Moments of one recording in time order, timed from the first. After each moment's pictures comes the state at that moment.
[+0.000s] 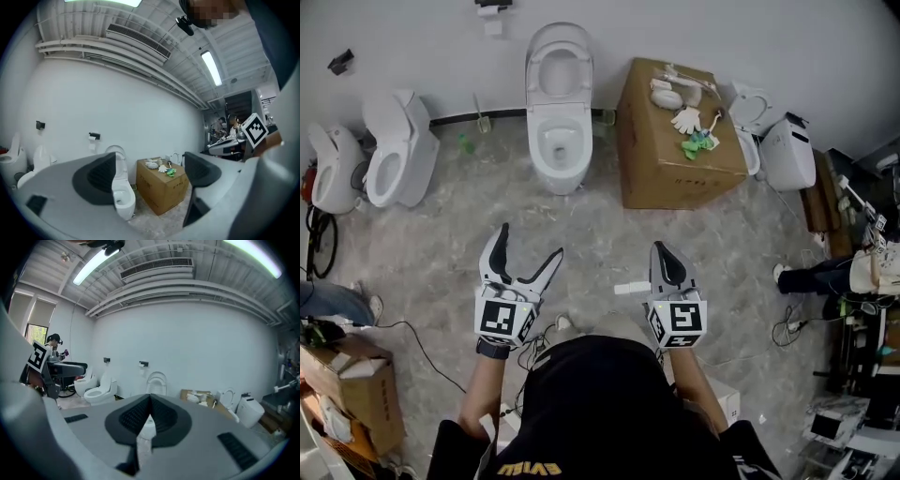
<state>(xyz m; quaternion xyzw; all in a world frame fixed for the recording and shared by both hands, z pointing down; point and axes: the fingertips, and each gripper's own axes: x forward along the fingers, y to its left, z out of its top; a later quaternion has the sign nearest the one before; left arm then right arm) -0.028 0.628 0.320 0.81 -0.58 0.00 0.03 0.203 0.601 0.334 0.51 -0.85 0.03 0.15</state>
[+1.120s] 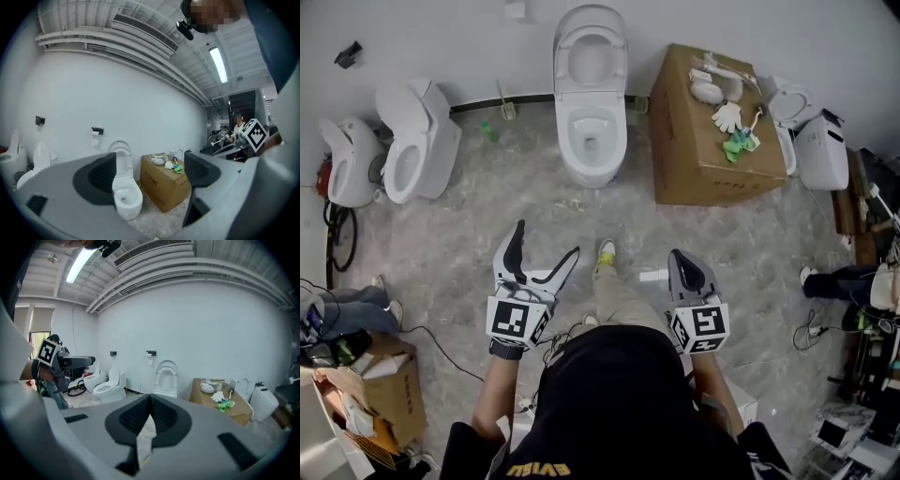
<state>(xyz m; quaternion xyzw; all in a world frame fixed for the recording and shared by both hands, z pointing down) -0.094 0.556 0.350 0.81 -0.59 0.02 0.05 0.142 0.540 0.396 0.46 -0.87 0.09 0.19</state>
